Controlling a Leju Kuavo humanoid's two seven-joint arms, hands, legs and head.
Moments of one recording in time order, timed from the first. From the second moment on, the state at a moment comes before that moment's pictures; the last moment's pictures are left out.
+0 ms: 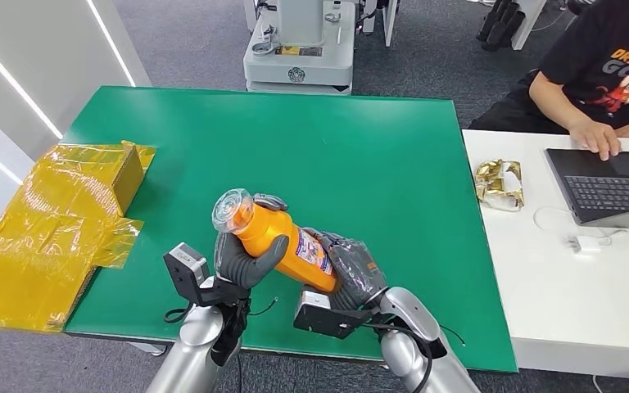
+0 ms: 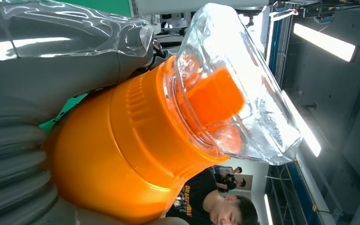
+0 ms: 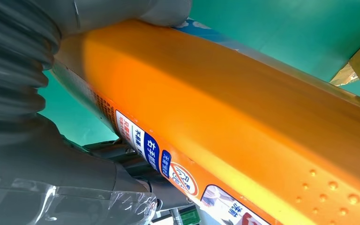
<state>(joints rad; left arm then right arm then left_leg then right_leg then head) -0.19 -0.22 -0.37 -1.37 0.02 -0.05 -0.58 -0.33 0.02 0.49 -1.12 0.85 -0.01 -0.31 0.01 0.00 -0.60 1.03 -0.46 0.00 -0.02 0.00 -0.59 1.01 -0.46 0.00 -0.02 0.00</state>
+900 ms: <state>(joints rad) -0.19 -0.22 -0.37 -1.37 0.02 -0.05 -0.58 -0.33 0.02 0.49 -1.12 0.85 -0.01 -0.31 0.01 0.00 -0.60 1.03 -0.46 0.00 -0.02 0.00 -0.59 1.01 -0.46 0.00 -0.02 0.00</state>
